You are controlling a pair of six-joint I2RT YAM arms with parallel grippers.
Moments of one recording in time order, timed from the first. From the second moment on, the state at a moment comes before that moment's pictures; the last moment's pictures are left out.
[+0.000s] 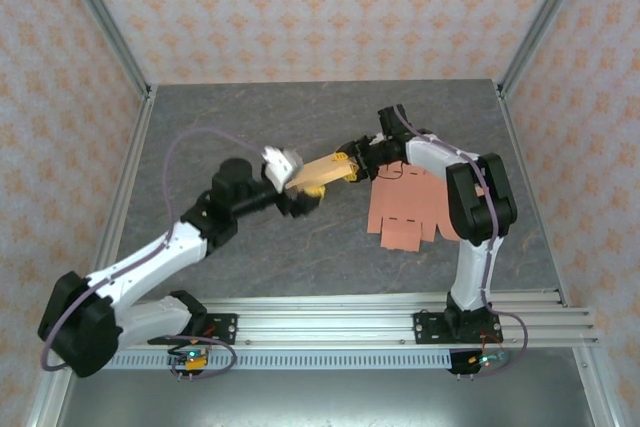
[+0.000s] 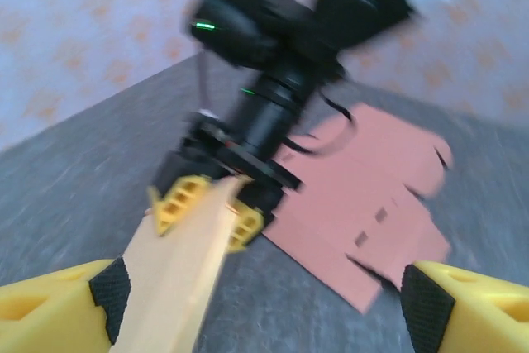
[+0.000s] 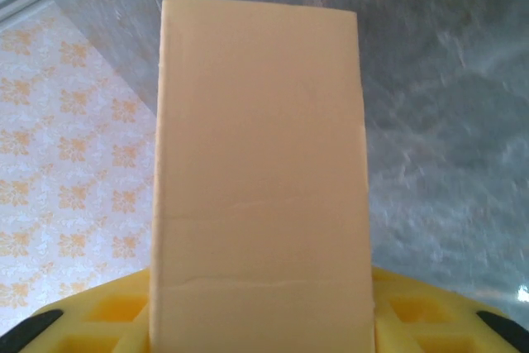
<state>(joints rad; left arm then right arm) -0.57 1.10 0.66 0.19 0.32 0.13 0.31 1.95 1.34 -0.42 -0.88 1.25</state>
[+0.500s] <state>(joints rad) -0.64 1.39 0.61 0.25 -0.03 0.46 0.28 1.94 1.34 -0.55 -0.90 1.26</state>
